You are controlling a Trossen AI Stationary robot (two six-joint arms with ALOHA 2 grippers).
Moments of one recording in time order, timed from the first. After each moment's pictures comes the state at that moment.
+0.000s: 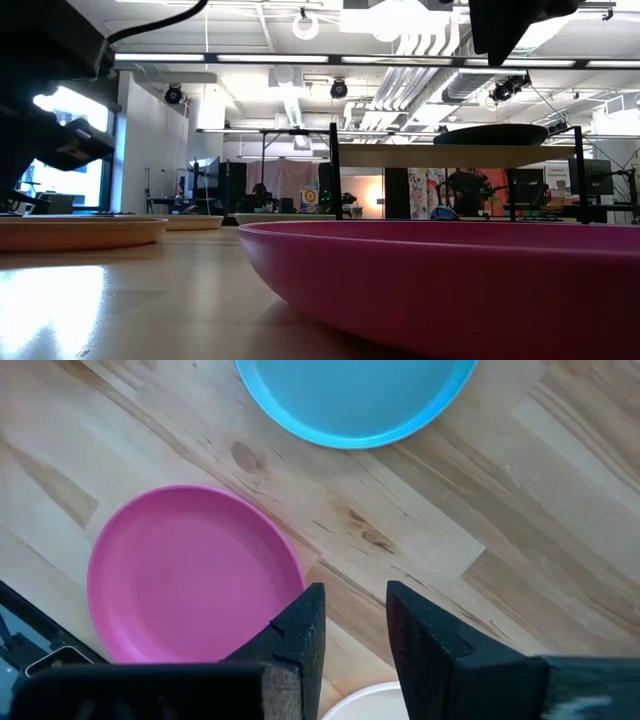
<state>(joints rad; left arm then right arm) -0.57 1.34 0.58 -0.29 0.11 -0.41 0.37 1.65 1.54 -1.24 0.12 1.28</state>
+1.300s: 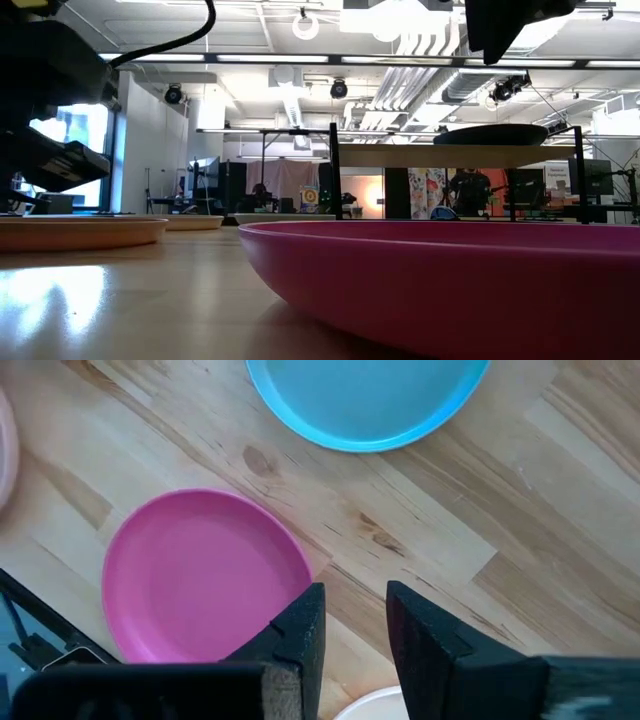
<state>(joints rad) -0.56 1.44 0.59 -0.22 0.14 -0.48 0.37 1.65 1.54 -1.22 0.12 1.28</state>
